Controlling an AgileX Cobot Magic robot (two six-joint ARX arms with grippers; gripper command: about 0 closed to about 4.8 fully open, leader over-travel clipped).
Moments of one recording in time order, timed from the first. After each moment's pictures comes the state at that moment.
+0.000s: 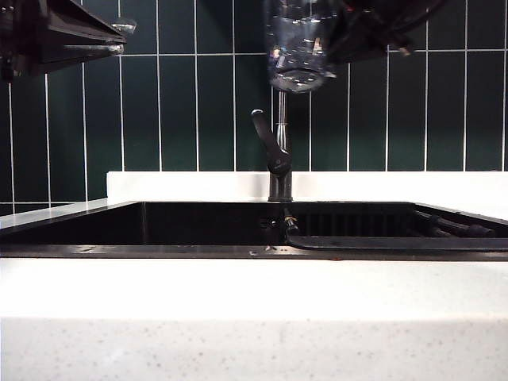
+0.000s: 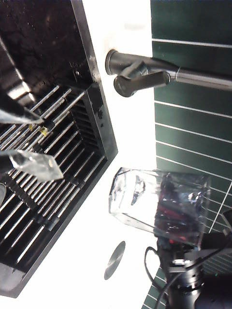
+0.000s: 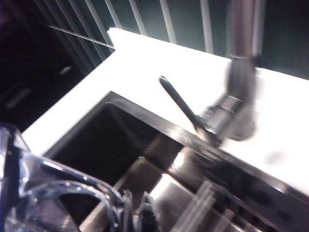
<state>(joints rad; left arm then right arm) -0.13 1.06 0.49 0.61 0.78 -0.24 0.28 1.59 1.40 -0.23 -0.48 0.05</state>
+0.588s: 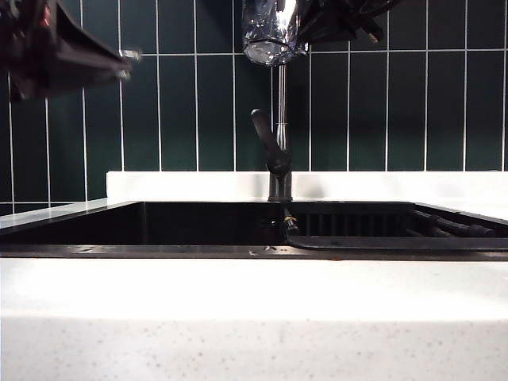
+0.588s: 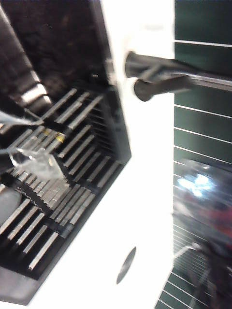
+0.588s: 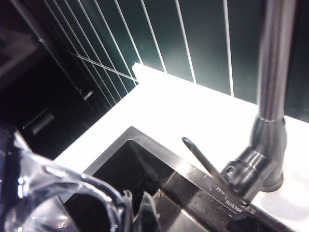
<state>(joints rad) -0.13 1.14 0.49 0.61 0.78 -0.21 0.31 1.70 1.61 -0.23 -0.52 0.12</state>
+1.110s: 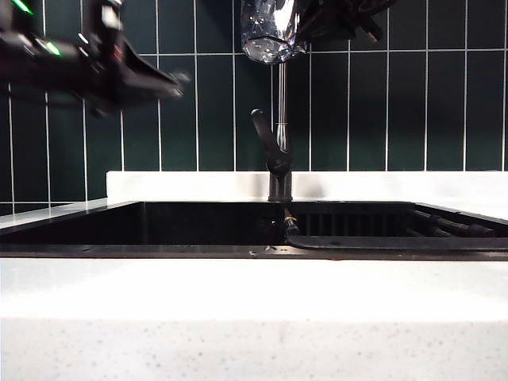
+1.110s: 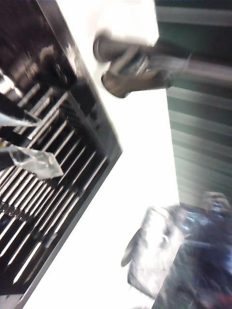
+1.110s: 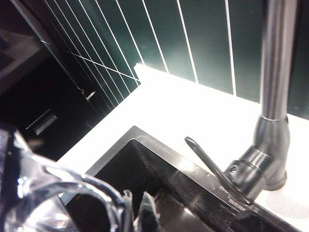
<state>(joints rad) -0.13 1.62 0.93 0.62 0.96 -0.19 0.31 1.70 1.62 -0.25 -0.53 0.13</state>
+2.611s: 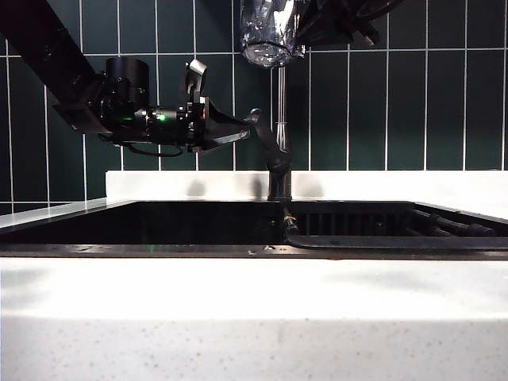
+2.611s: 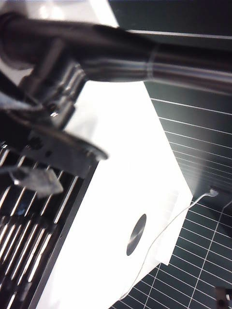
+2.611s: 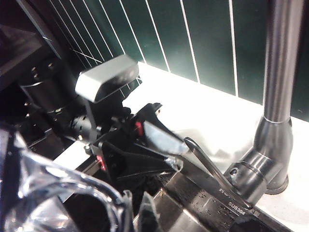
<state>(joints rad) -0.21 2.29 1.76 0.55 1.11 -0.20 0.31 1.72 1.62 -0.24 -0.55 0.10</state>
